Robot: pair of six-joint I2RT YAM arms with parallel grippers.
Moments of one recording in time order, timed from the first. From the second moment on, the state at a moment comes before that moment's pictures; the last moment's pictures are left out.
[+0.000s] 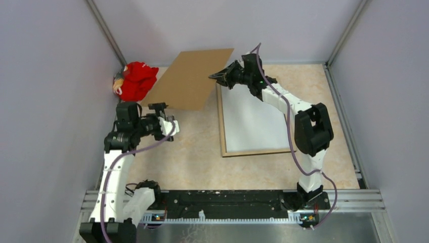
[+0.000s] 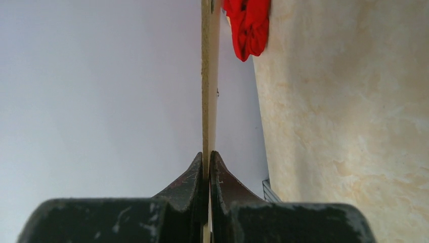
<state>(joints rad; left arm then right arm) 0.04 0.93 1.02 -0.79 0.74 1.34 0.50 1.96 1.62 0.05 -0.48 1.42</state>
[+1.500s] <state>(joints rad) -0.07 0.81 1.03 -0.42 0.59 1.23 0.52 1.36 1.57 -0.45 -0.55 -0.06</state>
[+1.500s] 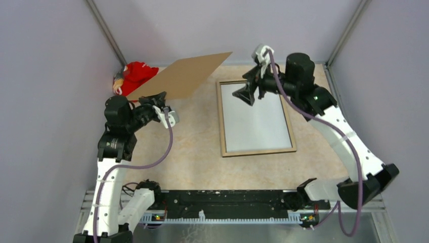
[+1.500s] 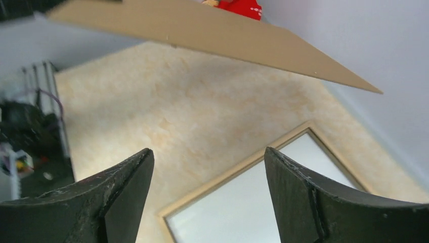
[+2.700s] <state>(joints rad) -0.07 0.84 1.36 -1.00 0.82 1.43 0.86 1.39 1.41 -0.35 -0.31 -0.88</state>
